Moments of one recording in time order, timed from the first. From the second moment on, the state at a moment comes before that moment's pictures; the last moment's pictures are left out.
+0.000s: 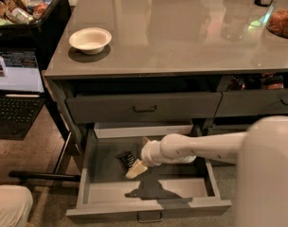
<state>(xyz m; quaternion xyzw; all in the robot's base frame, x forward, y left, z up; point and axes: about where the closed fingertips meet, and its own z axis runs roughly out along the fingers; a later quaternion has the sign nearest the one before) 0.588 0.020 0.441 -0.53 0.76 0.17 0.33</state>
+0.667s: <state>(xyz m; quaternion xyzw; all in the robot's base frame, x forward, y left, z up) 0.605 0.052 0.380 -0.56 0.76 0.15 0.29</state>
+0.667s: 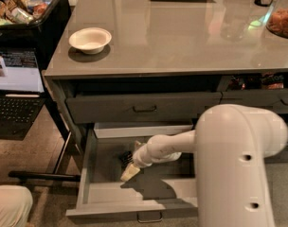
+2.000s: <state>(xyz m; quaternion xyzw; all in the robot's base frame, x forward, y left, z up) 0.611 0.044 0.355 -0.60 0.74 0.20 0.24</state>
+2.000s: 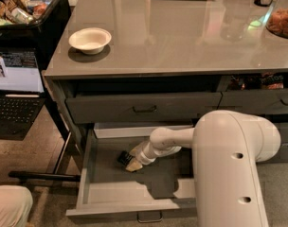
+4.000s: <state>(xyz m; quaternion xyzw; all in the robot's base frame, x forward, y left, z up) 0.596 0.038 0.357 -0.60 0.74 0.22 0.22</state>
